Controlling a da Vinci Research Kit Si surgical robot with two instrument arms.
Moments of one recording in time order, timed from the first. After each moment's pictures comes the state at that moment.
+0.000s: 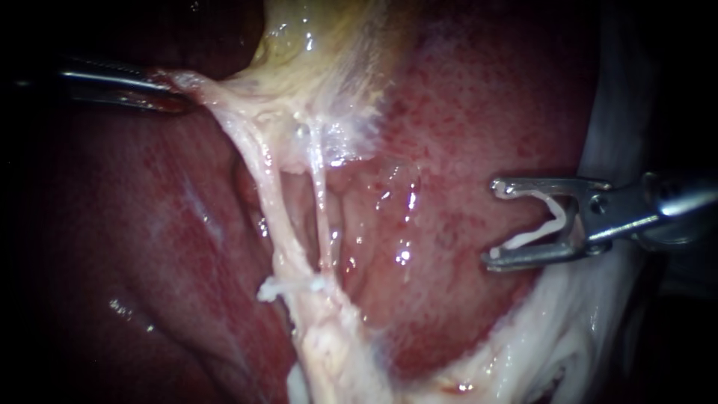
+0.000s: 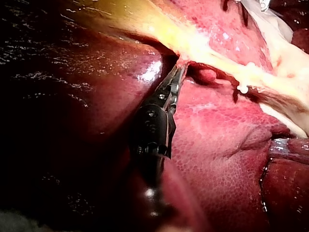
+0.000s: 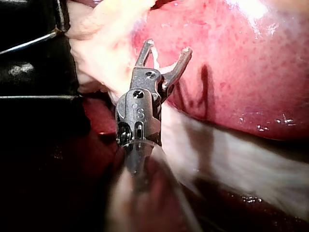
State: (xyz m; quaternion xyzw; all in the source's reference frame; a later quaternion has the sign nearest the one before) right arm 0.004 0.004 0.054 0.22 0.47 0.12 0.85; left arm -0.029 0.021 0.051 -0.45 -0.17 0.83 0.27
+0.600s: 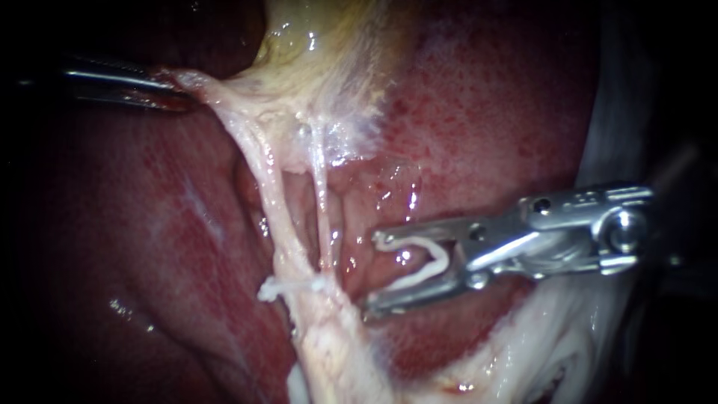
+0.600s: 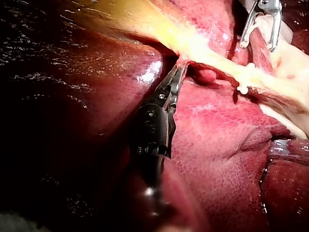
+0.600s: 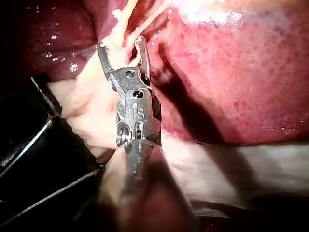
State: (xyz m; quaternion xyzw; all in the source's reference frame) right arm 0.017 0.001 0.056 0.37 0.46 0.23 0.77; left arm -0.029 0.021 0.052 -0.46 -0.17 0.83 0.27
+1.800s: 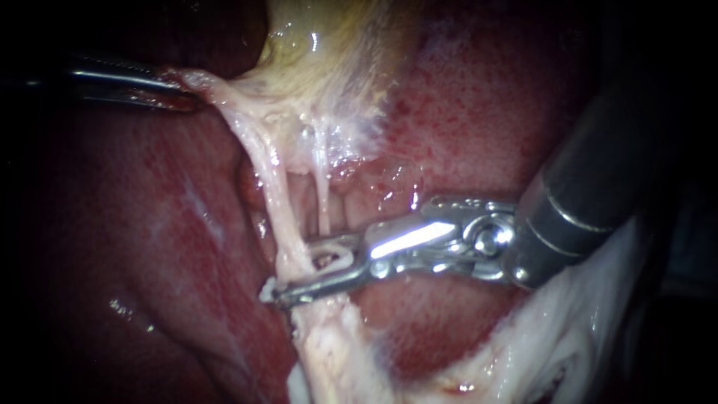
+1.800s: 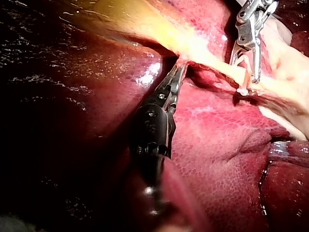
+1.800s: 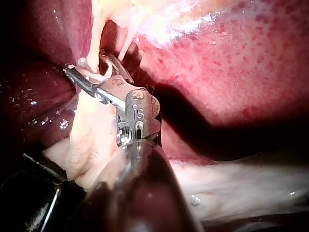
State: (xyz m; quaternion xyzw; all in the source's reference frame) right arm 0.023 0.001 0.063 0.46 0.46 0.30 0.70; left arm -0.030 0.021 0.052 -0.45 -0.17 0.83 0.27
